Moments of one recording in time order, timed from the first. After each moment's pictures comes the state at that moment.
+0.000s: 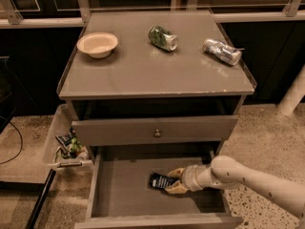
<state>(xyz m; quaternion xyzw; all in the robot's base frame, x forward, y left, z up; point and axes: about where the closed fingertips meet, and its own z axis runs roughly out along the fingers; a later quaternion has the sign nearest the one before) 0.524 -0.107 0.378 -0.55 0.72 0.24 0.33</state>
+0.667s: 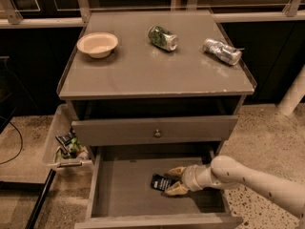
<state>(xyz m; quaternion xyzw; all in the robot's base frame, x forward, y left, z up) 0.524 -0.107 0.378 -0.55 0.72 0.24 0.33</state>
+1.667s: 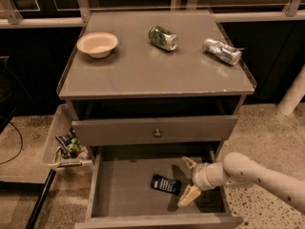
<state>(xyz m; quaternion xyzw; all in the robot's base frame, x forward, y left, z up) 0.509 -0.138 0.416 -0.57 0.72 0.22 0.33</state>
